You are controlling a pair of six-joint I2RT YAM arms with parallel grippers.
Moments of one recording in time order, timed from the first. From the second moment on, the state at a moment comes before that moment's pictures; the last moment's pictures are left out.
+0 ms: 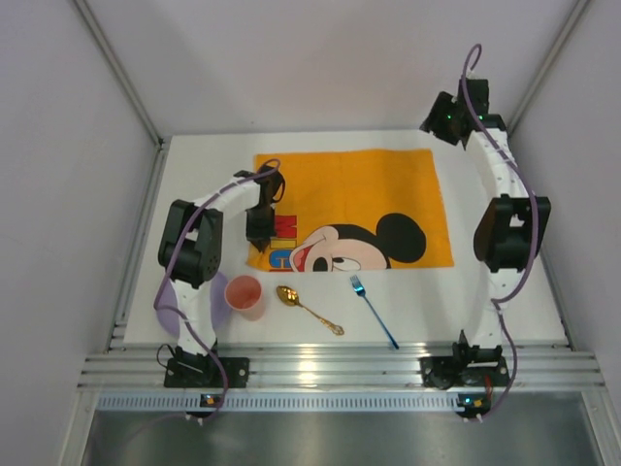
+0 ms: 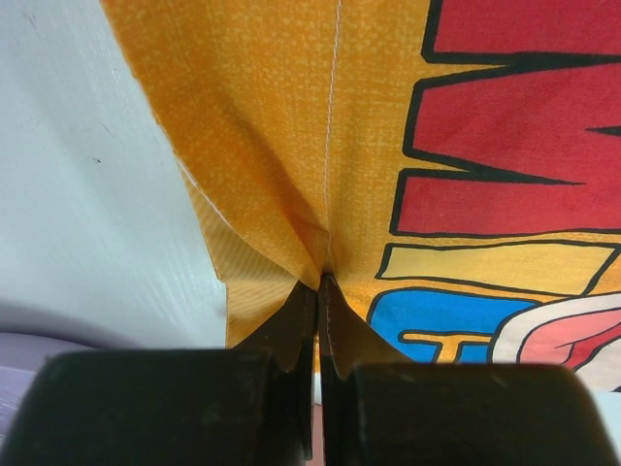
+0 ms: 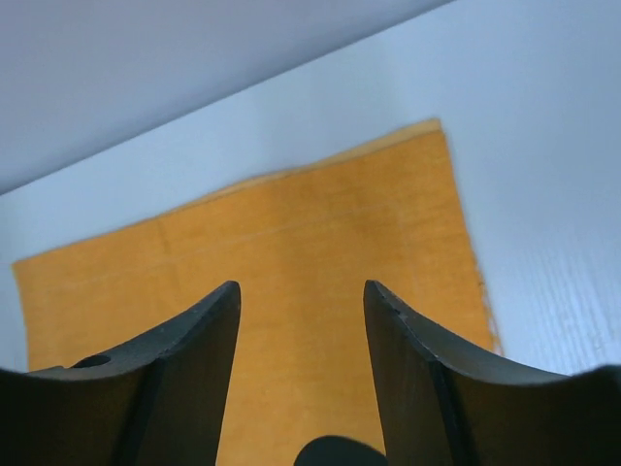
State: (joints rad) left arm -0.34 2.04 1.48 -0.96 -0.11 -0.38; right arm 0.02 2.13 2.08 -0.55 -0.05 0.43
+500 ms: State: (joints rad) left arm -0.33 2.01 1.47 -0.97 -0.12 -0.37; right arm 0.10 1.99 1.69 -0.58 -0.24 0.44
